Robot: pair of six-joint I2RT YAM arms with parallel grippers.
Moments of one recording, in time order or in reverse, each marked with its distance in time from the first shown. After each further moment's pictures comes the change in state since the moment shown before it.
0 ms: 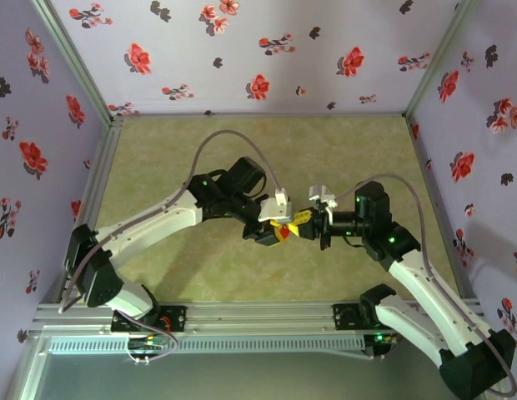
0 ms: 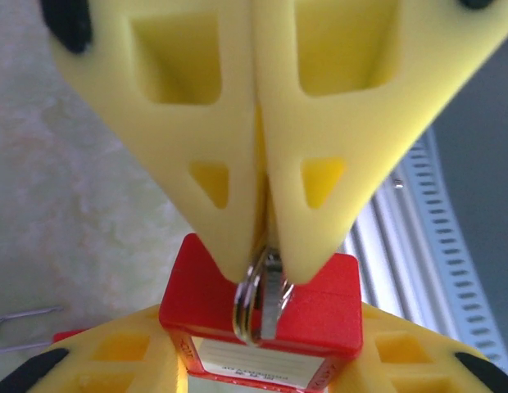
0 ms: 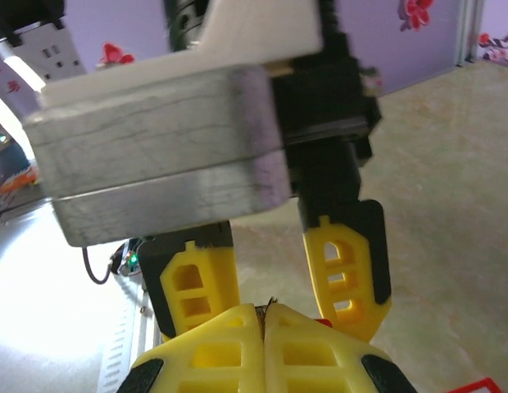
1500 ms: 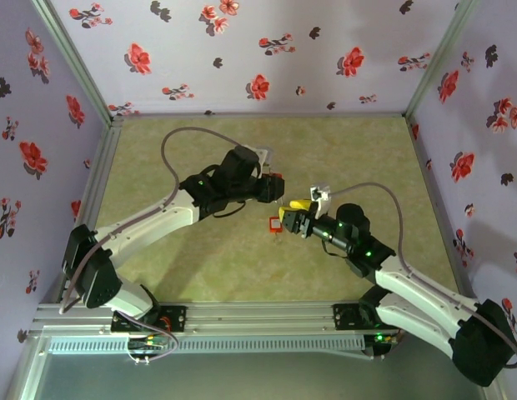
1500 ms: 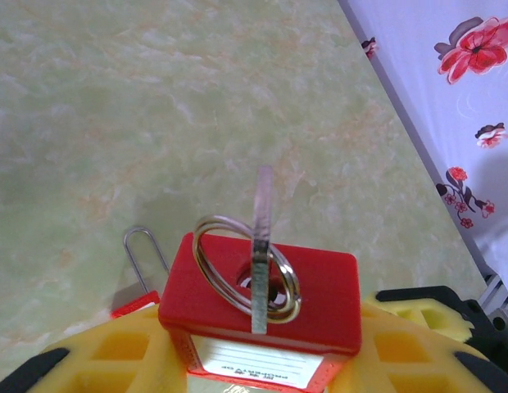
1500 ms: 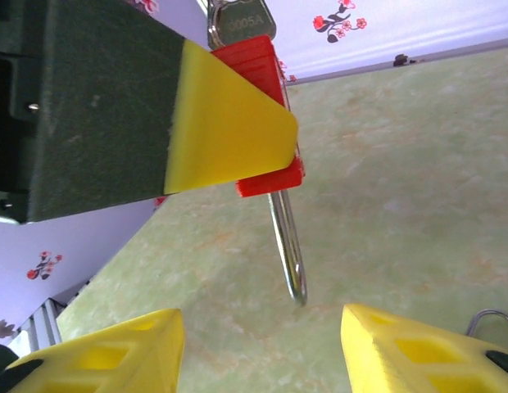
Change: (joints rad) left arm 0.037 -0.003 -0.033 0.330 -0.515 -1.160; right arm 0.208 0.066 -0.265 0.516 0.711 0.520
